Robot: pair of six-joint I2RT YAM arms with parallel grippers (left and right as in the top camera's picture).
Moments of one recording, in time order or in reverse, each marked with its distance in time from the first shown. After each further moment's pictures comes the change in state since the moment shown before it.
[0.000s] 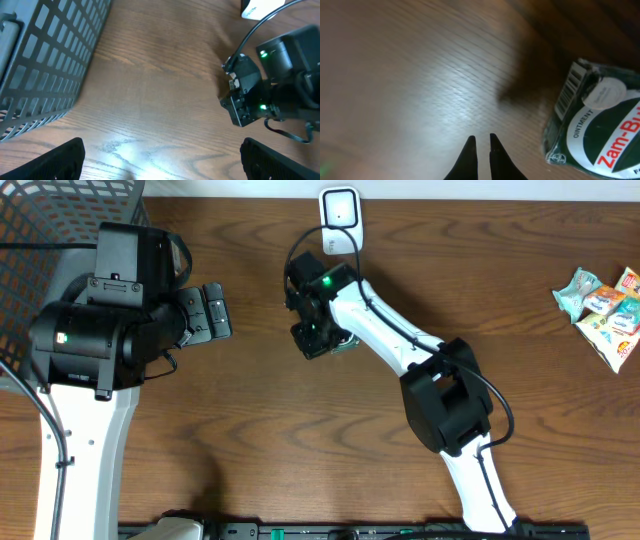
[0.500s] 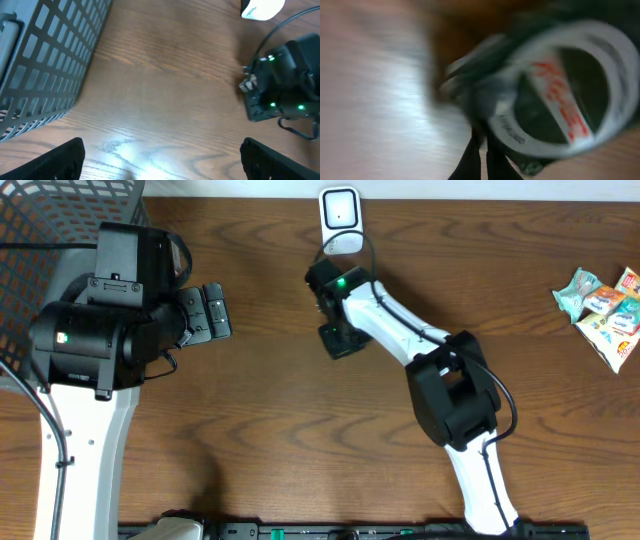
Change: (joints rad) left arm 0.000 0.000 0.000 0.000 0.000 0.000; right arm -0.069 0.000 -0.086 -0.029 0.256 0.071
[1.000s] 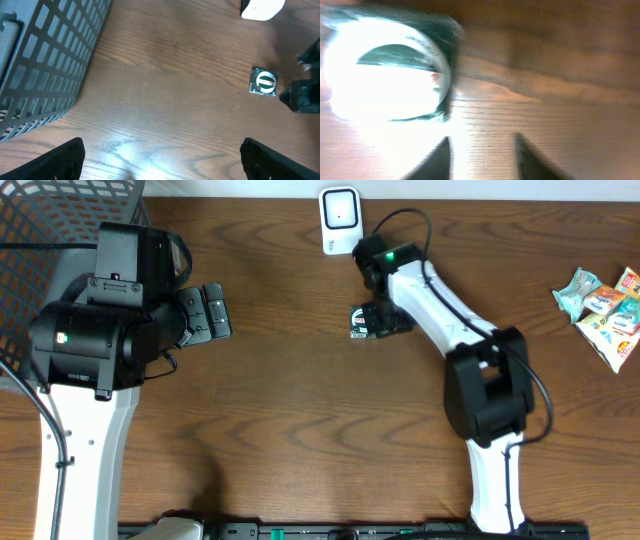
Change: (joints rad) left arm 0.000 0.000 0.000 0.000 0.000 0.000; right arm -0.154 -0.098 0.000 -0.061 0.061 0.039
